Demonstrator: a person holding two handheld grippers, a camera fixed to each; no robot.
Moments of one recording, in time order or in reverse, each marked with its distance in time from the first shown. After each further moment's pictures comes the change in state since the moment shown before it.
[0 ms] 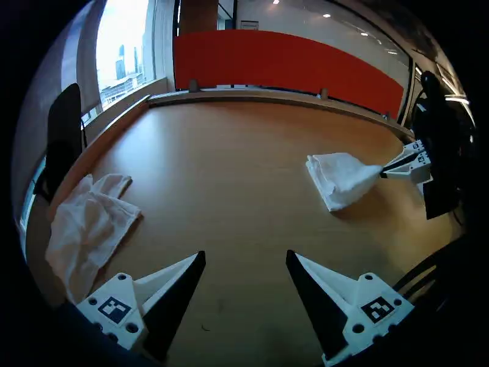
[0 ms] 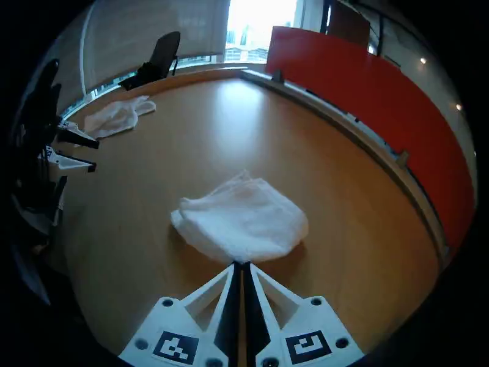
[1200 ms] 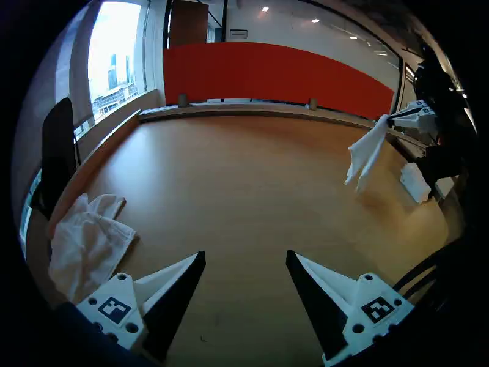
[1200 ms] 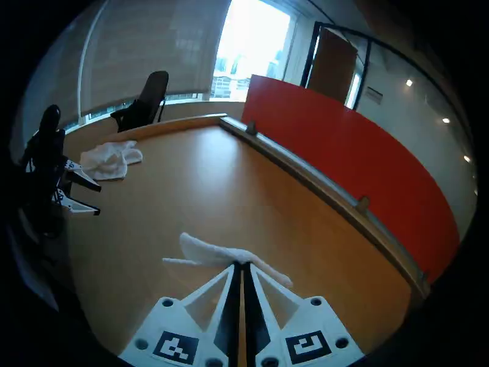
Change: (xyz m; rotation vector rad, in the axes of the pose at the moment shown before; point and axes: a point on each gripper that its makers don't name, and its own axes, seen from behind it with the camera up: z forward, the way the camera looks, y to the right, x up) left arm 0.031 0.015 -0.006 -0.046 0.052 0.033; right arm 0.083 0.069 -0.097 -0.104 0.179 -0.018
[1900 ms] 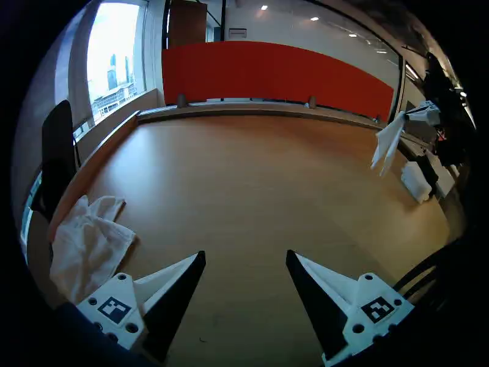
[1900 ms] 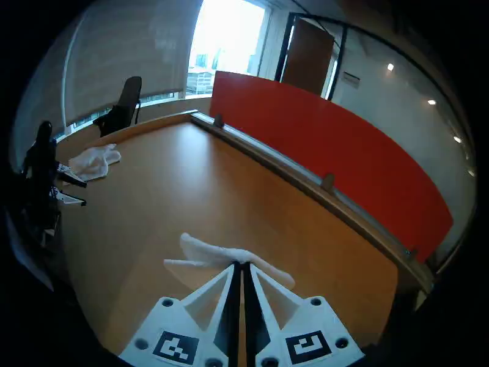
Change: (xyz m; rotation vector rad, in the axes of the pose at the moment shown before) left arm 0.003 0.002 0.001 0.010 -0.010 0.007; right arm -0.045 0.100 -0.062 -0.075 -0.046 0.079
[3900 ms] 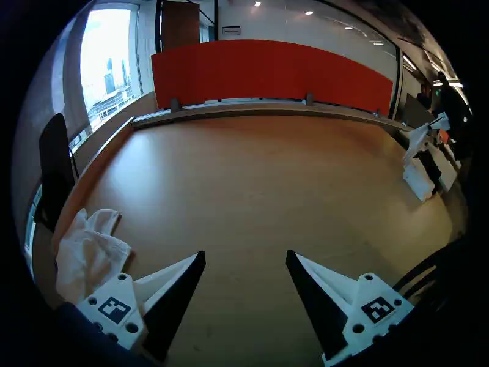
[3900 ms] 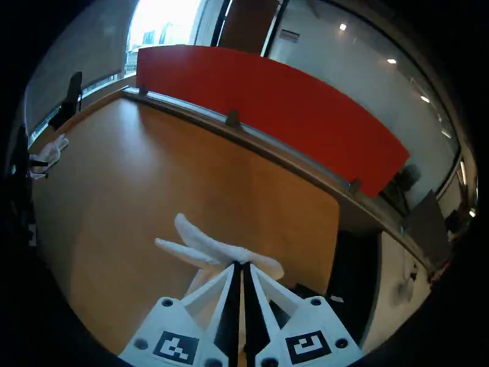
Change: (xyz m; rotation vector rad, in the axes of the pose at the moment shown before) left arm 0.023 0.018 0.011 0.013 -0.019 0.045; right arm -0.145 0.189 -0.122 -0.244 -0.214 0.165
